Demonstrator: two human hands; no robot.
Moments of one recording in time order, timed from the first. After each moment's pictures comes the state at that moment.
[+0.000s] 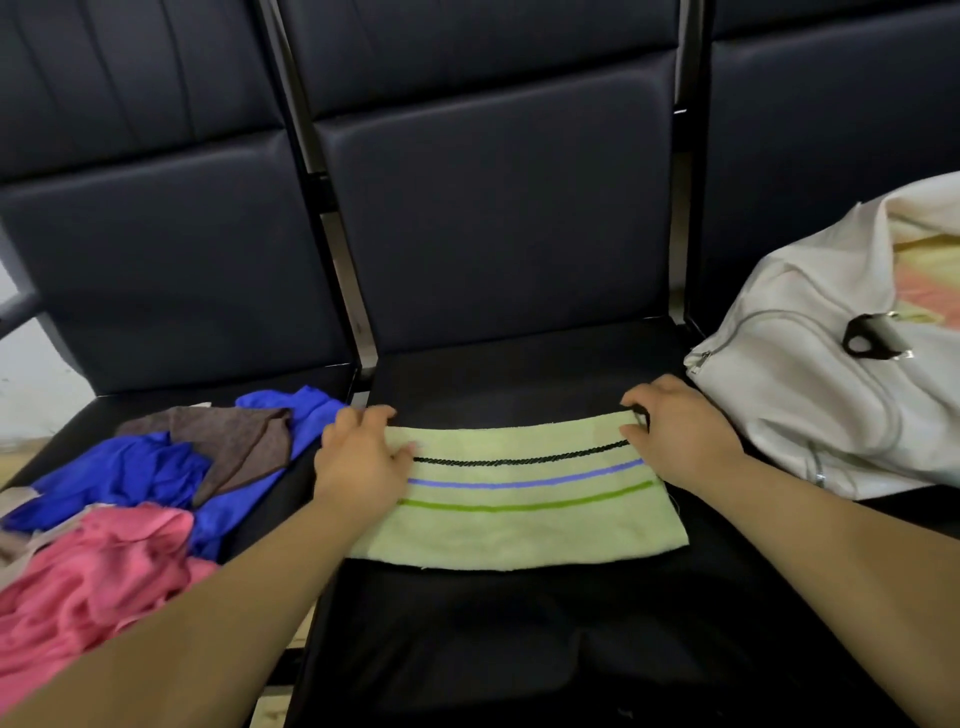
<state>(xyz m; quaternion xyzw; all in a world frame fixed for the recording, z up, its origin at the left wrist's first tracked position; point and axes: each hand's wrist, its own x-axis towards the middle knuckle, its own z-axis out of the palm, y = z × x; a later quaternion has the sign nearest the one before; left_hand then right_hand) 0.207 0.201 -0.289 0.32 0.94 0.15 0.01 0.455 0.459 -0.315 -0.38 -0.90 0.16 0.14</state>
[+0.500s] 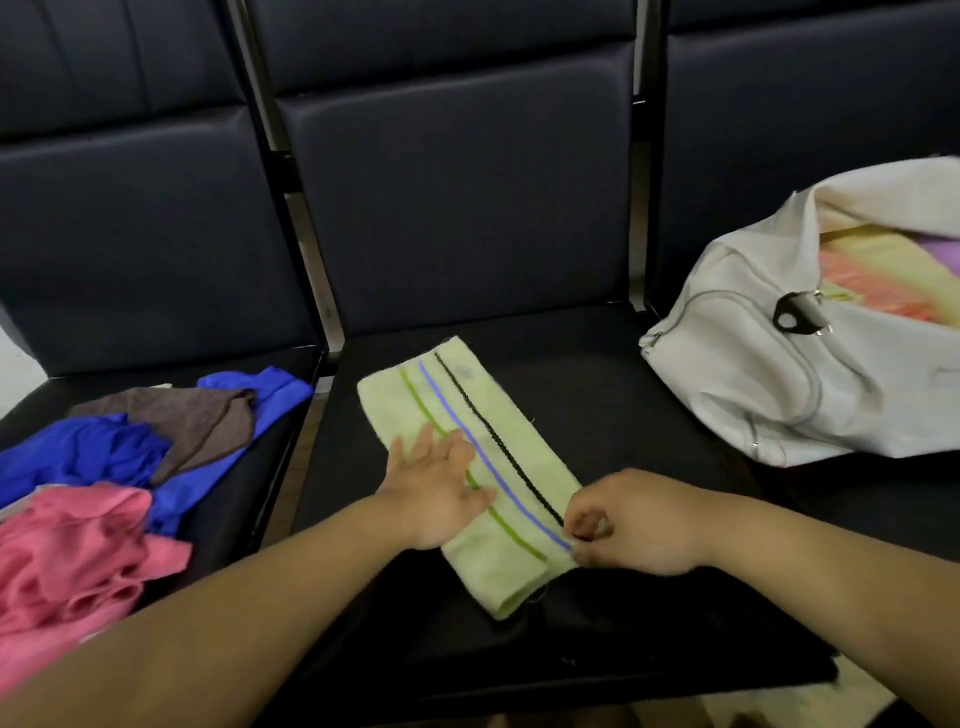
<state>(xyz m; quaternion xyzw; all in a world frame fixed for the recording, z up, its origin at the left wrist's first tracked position) 0.295 0.237 -0.310 0.51 0.84 -0.07 0.18 0.517 0.385 -0.289 -0.16 -0.95 0.25 -0.13</state>
